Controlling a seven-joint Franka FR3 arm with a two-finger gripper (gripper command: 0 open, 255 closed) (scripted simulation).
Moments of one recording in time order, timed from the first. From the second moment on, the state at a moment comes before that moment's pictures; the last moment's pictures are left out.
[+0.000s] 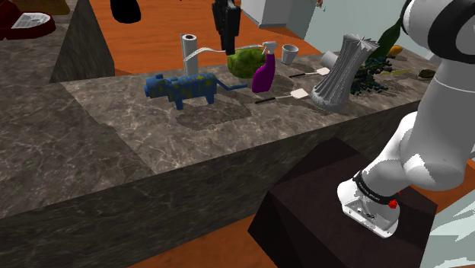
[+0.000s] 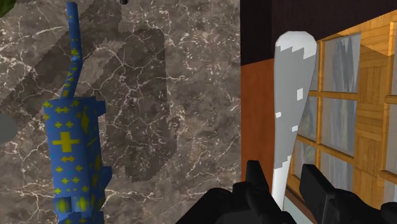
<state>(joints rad) 0.34 0.30 0.21 -1.12 0.05 1.21 -0.61</state>
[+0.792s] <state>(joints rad) 0.30 0.27 0.19 -1.03 0.05 1.09 -0.65</state>
